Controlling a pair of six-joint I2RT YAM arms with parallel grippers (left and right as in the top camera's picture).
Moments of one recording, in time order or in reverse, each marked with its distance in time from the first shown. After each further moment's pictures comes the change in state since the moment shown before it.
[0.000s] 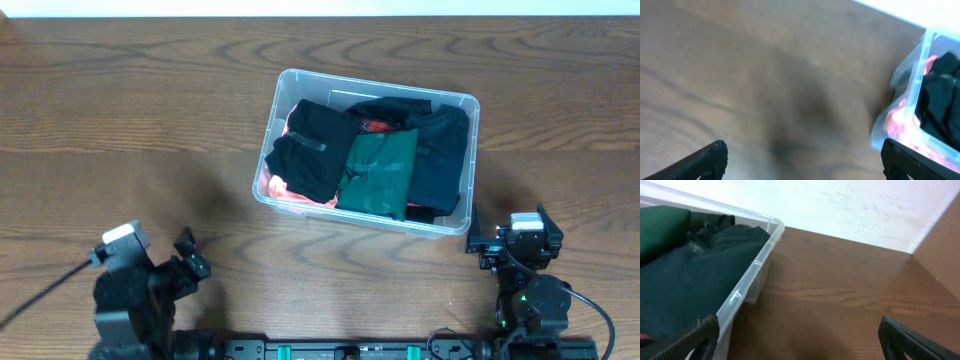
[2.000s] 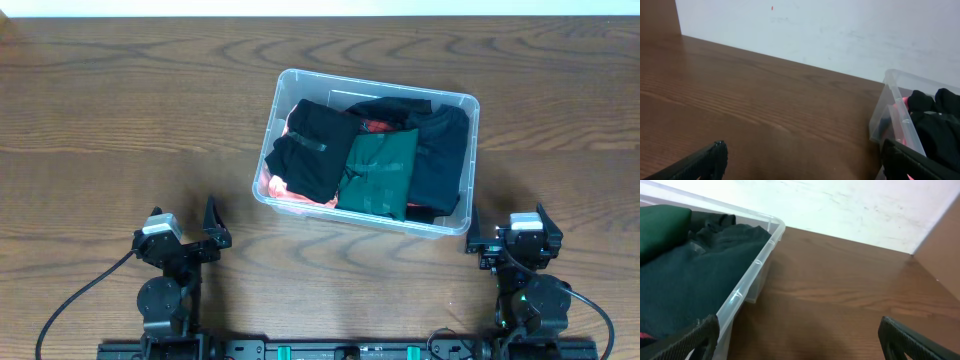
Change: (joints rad) left arm 0.000 -0.258 -0.652 0.871 0.107 0.105; right arm 0.000 0.000 -0.002 0.002 -0.003 -0.004
